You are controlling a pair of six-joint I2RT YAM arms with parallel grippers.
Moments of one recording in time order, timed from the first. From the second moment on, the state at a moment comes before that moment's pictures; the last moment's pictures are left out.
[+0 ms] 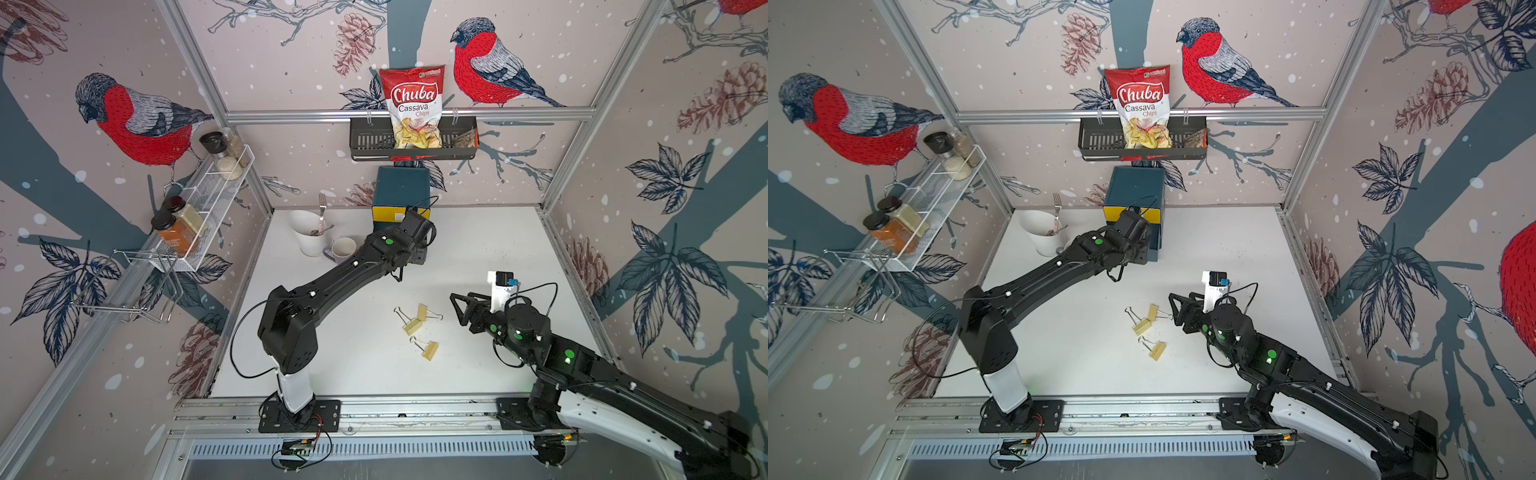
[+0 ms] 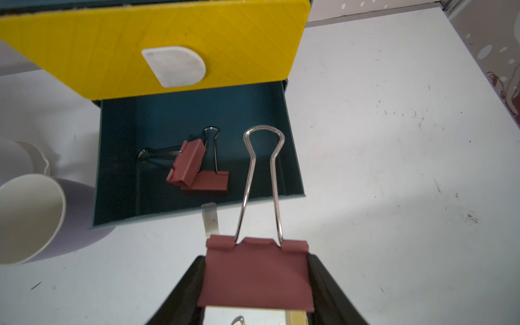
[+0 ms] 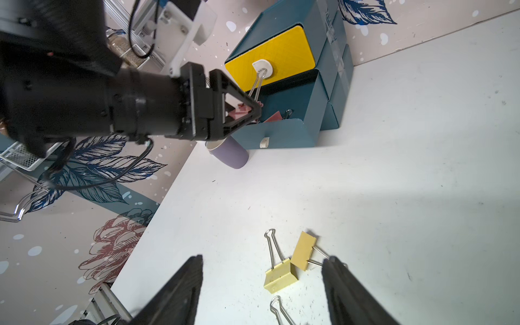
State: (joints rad) left arm -0.75 1.85 1.71 -0.71 -0.30 -0.41; right arm 1.00 0.66 0.55 -0.20 0.32 0.66
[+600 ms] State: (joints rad) left arm -0.72 2.12 1.98 -0.79 -0.30 -0.37; right arm 1.00 0.63 0.55 -0.22 0.32 0.66
